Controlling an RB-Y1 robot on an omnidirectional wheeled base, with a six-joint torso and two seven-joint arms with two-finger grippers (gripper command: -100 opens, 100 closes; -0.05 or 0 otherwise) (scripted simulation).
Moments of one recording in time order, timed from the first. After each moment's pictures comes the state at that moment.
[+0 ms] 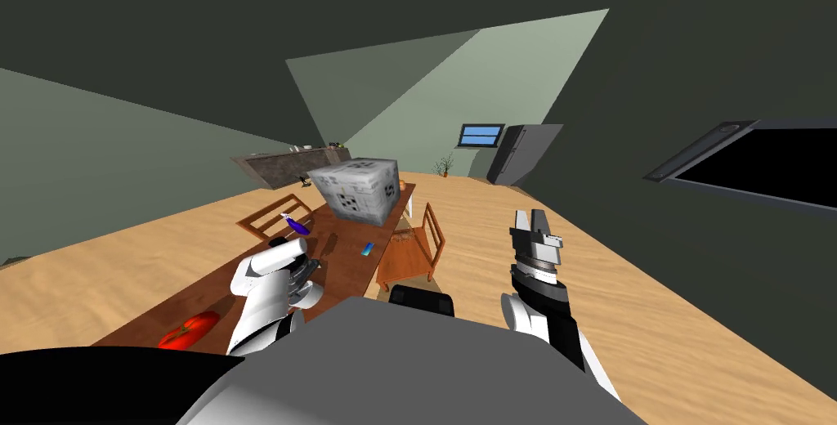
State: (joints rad) left arm 0.00 0.36 0.87 -1.45 0.11 1.62 -0.72; right arm 0.52 -0.03 -0.05 -2.22 0.03 -0.62 0.03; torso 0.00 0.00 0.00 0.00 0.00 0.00
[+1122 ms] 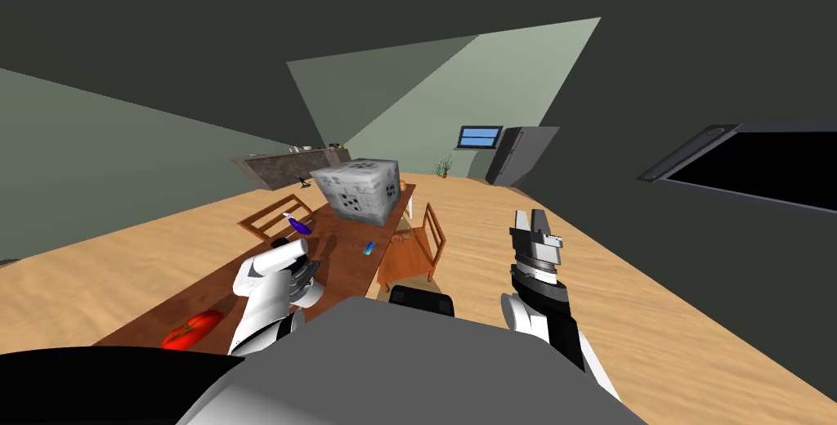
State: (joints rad) left arm 0.00 0.35 0.87 -1.43 0.10 1.61 -0.71; right arm 0.52 -0.03 -0.05 -2.22 0.03 -0.62 0.03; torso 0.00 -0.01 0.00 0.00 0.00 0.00
